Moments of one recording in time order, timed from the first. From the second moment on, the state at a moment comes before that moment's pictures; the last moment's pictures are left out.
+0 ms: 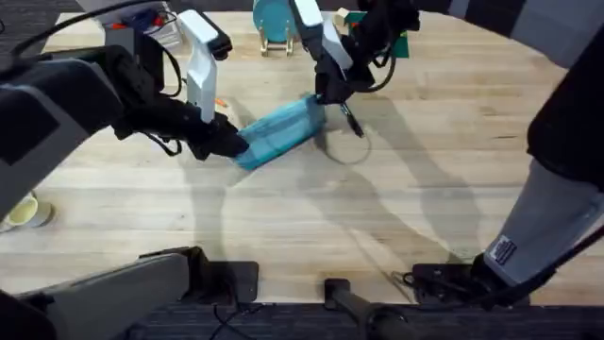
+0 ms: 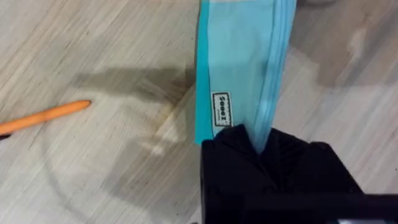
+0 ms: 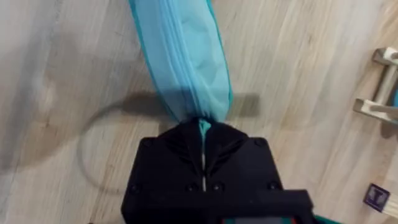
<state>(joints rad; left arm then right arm) 0.15 1.37 0.86 -0.88 0.57 0.94 0.44 2.07 1.76 -1.06 -0.48 -1.41</state>
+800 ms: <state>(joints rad) 0.15 1.37 0.86 -0.87 0.56 0.94 0.51 1.97 1.76 -1.07 -0.47 -1.42</state>
